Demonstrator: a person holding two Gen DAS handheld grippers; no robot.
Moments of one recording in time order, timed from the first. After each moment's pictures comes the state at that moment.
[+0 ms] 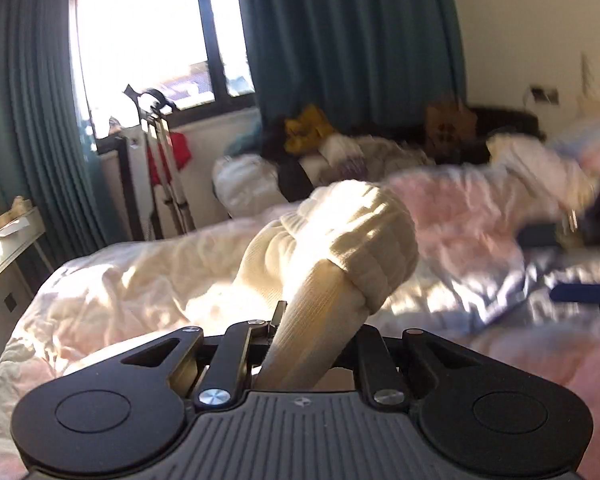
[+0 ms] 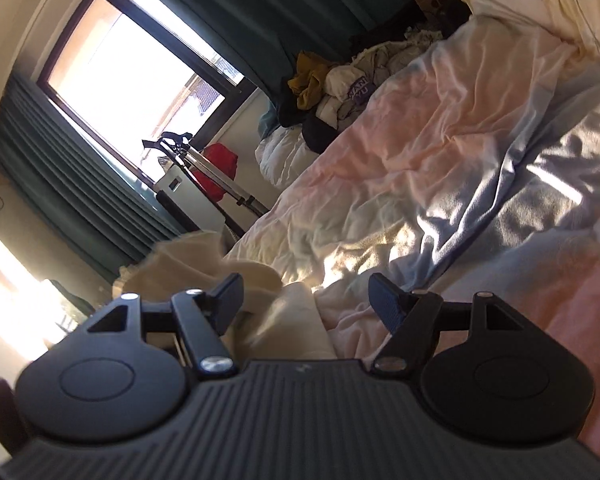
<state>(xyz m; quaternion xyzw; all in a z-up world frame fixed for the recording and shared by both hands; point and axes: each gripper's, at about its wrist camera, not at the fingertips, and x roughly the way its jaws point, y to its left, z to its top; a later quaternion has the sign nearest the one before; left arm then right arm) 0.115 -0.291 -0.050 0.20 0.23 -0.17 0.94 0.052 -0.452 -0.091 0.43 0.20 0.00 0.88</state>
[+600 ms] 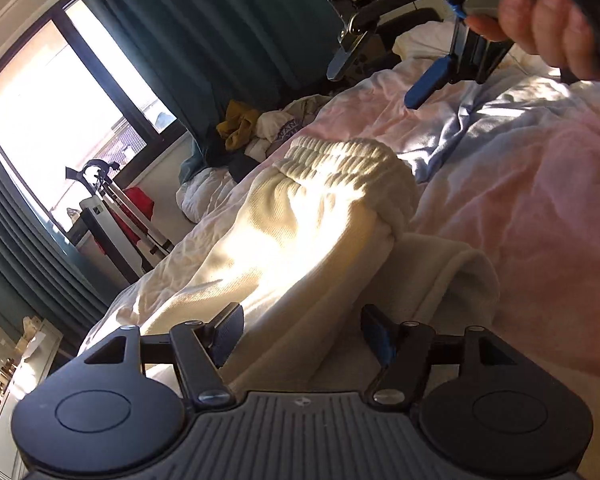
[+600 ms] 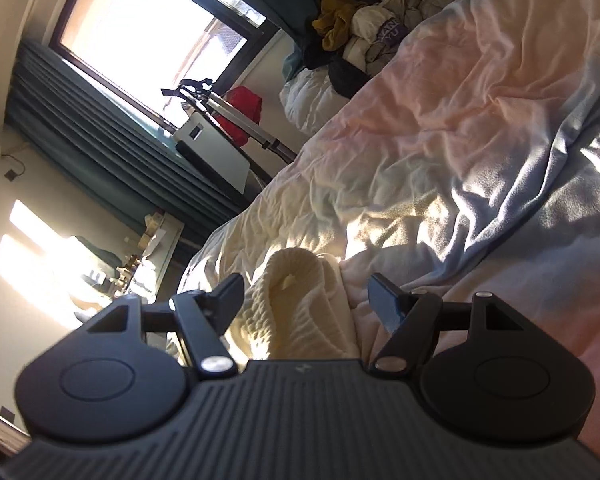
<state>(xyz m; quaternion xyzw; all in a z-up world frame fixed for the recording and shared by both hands) 0.013 -0.205 -0.112 0.37 0.17 -0.21 0.89 0.108 -0.472 -0.096 0.42 0.28 0.06 0.86</state>
